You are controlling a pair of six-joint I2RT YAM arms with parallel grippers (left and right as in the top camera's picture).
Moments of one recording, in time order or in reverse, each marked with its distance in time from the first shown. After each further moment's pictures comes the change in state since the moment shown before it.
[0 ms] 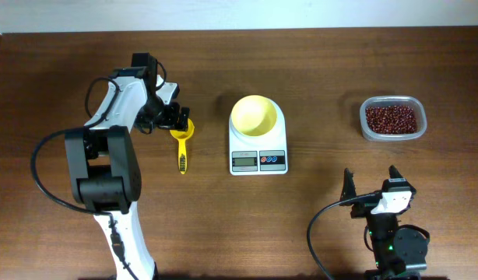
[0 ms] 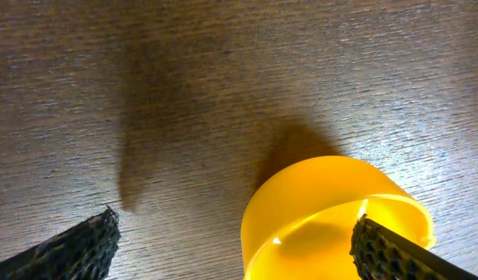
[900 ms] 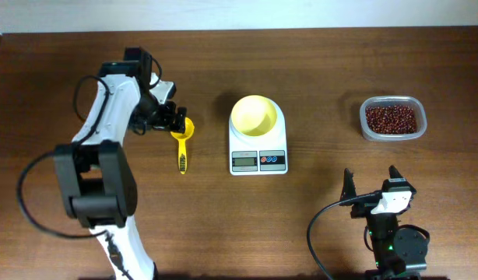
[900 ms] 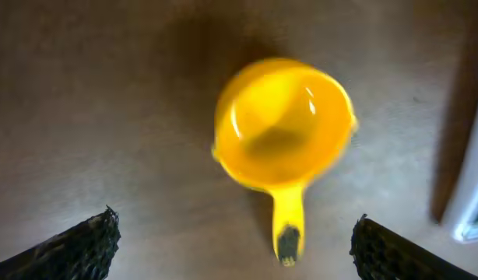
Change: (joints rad) left arm 0.000 -0.119 0.005 -0.156 0.006 0.000; right arm 0.000 0.000 0.000 0.000 0.000 0.000
